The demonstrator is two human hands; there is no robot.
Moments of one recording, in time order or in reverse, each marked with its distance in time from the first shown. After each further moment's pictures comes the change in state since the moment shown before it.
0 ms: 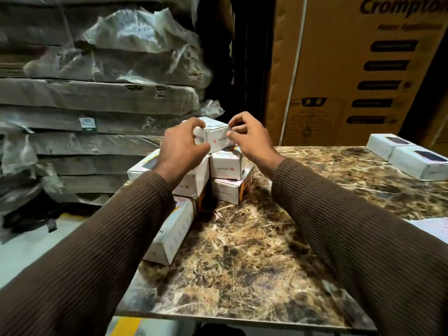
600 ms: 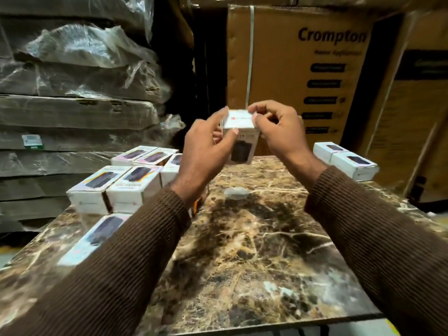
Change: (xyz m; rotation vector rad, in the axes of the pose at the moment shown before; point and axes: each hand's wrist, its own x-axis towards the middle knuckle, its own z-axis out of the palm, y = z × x) left_hand -0.018 0.120 0.072 -0.418 0.017 0.291; right_hand -0.037 -0.031 -0.160 -0.187 0.301 -0.198
